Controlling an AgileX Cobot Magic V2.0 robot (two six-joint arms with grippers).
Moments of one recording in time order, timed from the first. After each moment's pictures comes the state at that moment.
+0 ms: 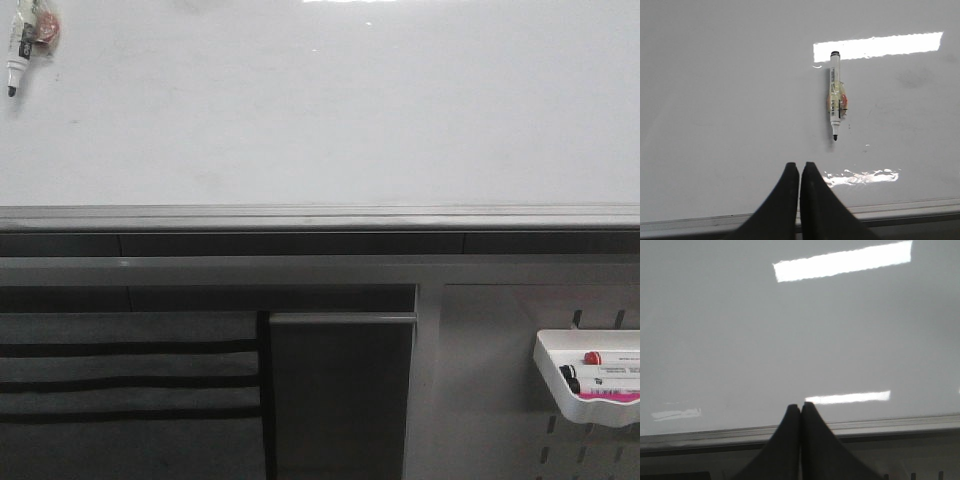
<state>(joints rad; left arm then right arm) -0.08 0.00 0.00 -0.11 -0.09 0.16 0.00 -0.01 0.01 -0.03 -0.06 0.12</state>
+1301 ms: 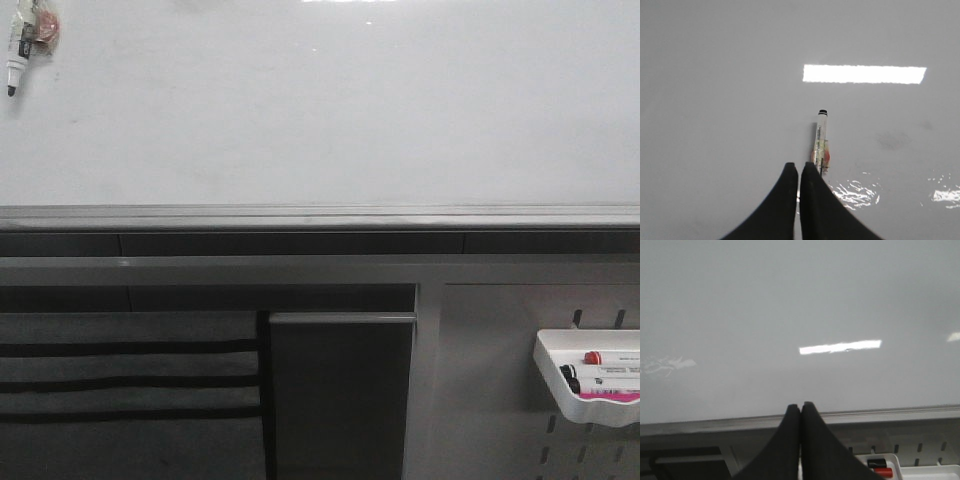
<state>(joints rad) -0.08 0.11 -0.30 -0.22 0.09 0.16 0.00 0.22 -0.42 0.03 0.40 0.04</state>
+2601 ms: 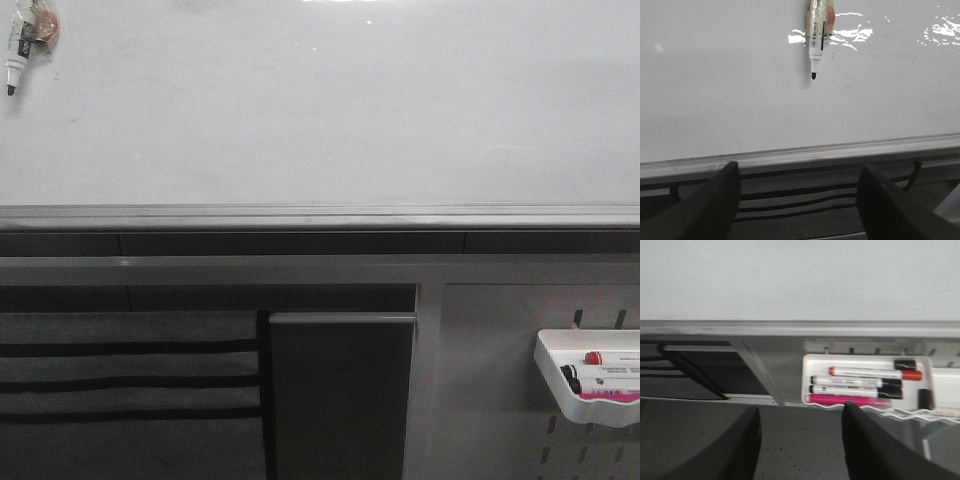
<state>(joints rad) -0.08 0.68 -0.55 -0.17 0.40 0.16 0.03 0.72 -0.65 0.24 0.65 -0.14</state>
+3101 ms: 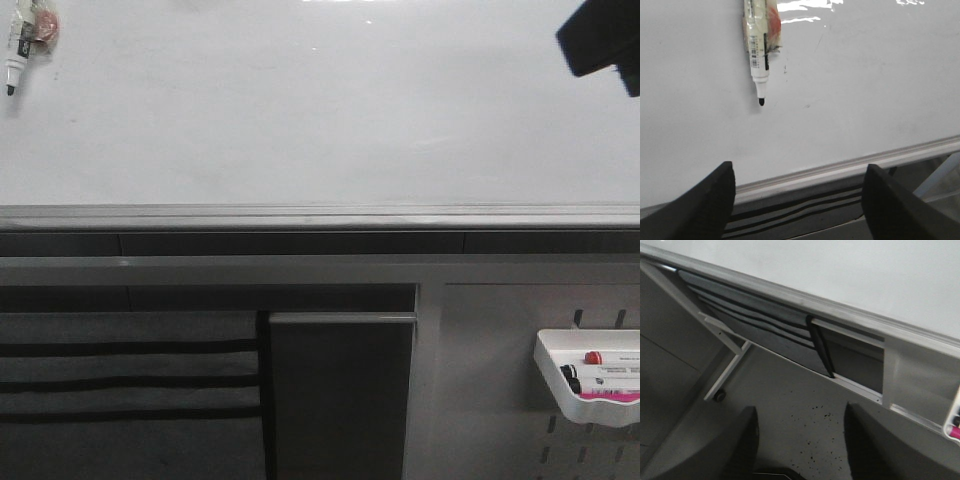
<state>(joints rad) -0.20 1.01 -0.73 -0.19 0.34 0.18 0.35 0.90 -0.74 0.56 0.64 -0.41</state>
